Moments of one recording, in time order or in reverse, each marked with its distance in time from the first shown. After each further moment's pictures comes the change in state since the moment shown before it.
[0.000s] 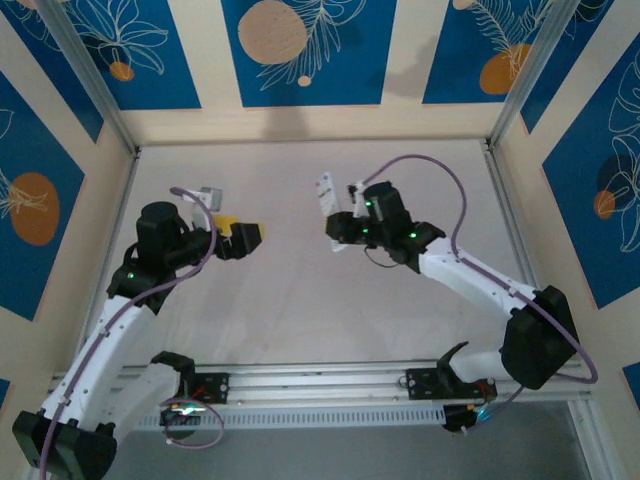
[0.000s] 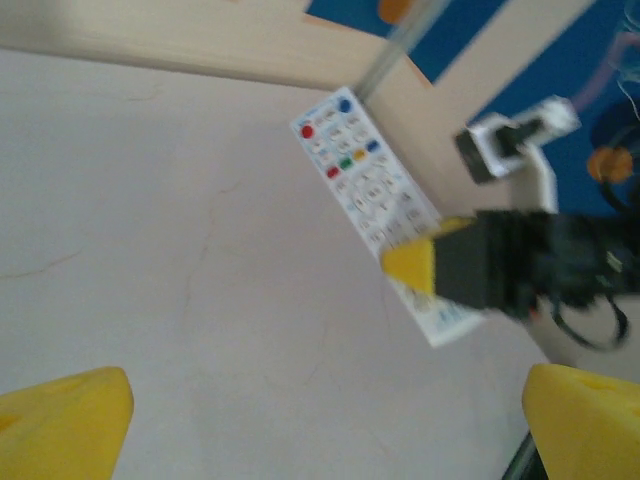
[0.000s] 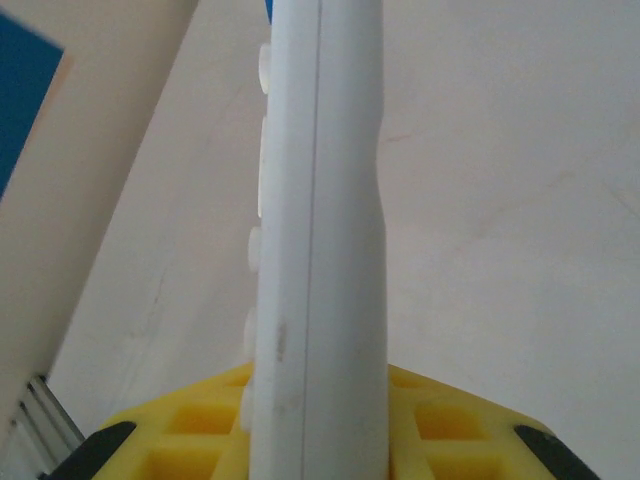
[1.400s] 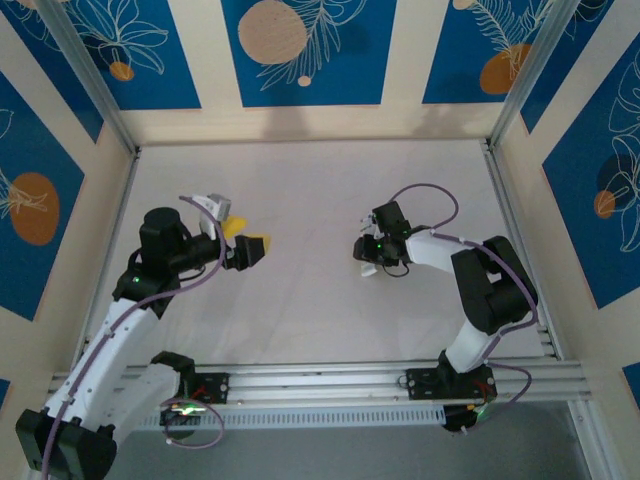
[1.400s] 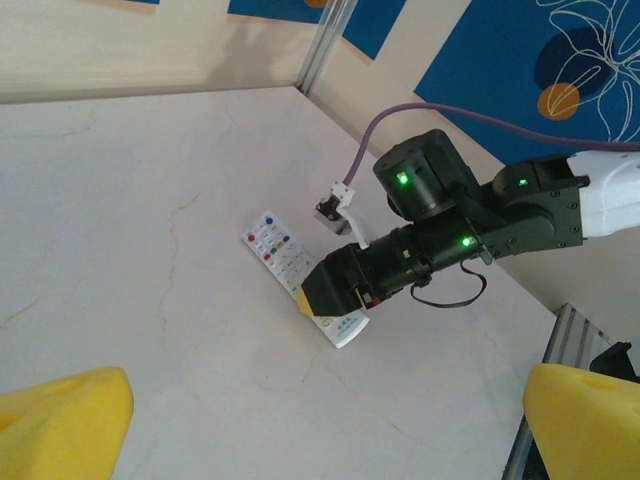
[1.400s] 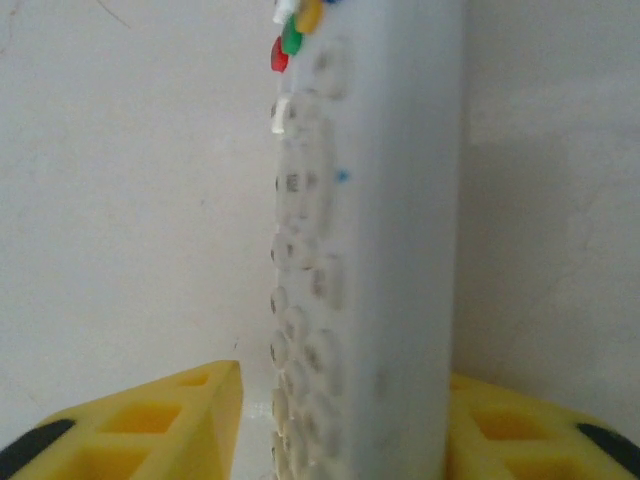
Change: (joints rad) left arm 0.000 -0.013 -0.082 0.115 0.097 0.106; right arm -0.191 0.338 -0.106 -0.008 0.116 -0.110
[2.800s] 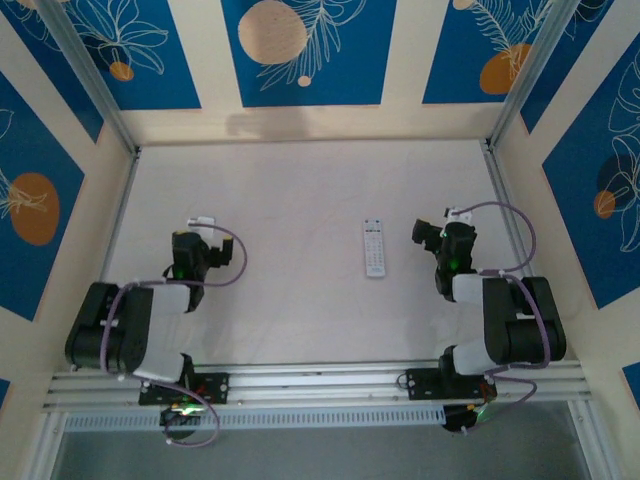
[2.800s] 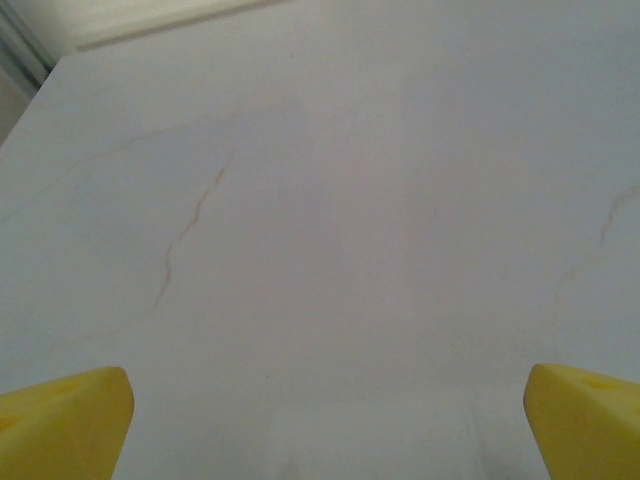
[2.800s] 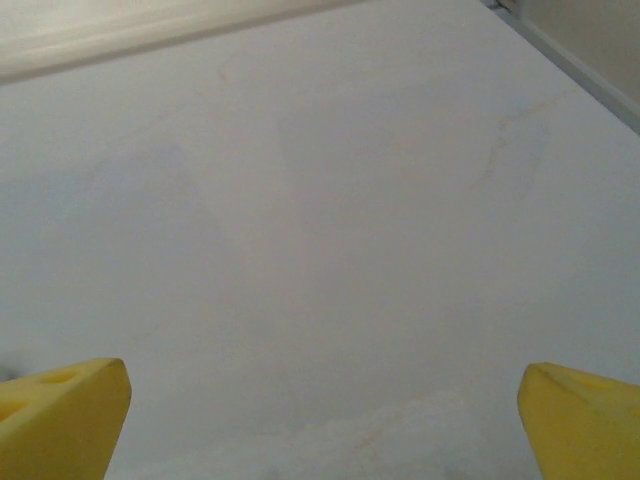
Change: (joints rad) left arm 0.176 0.653 -0.409 0.959 -0.806 0.348; right arm -0.394 -0.236 -0.483 0.902 0.244 -0.349
